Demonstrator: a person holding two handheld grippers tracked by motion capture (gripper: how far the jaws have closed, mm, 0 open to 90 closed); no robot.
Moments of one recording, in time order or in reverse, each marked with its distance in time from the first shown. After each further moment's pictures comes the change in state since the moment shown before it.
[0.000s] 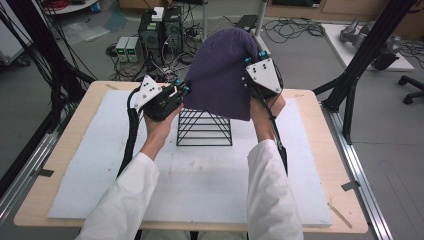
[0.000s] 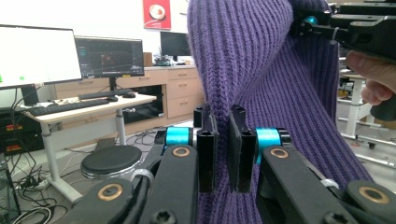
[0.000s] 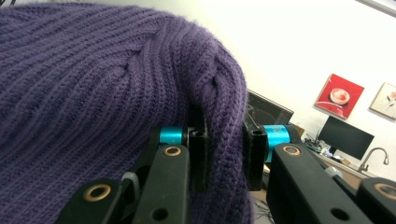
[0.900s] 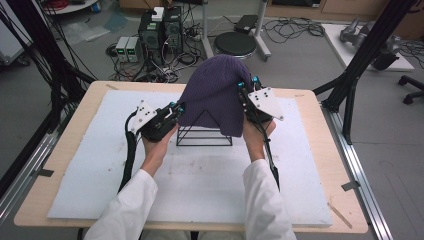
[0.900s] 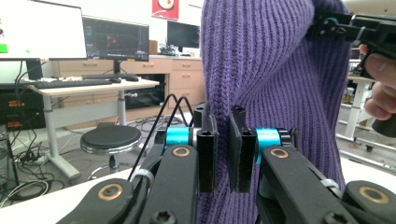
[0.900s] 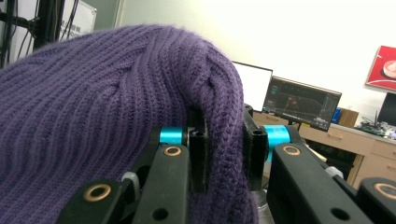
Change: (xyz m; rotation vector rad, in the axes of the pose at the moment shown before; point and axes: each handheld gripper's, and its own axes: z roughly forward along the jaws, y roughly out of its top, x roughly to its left) left arm -0.005 -0.057 -0.032 0.021 0.040 -0.066; right arm 0.025 -0.049 -0.031 -0.038 0.118 0.216
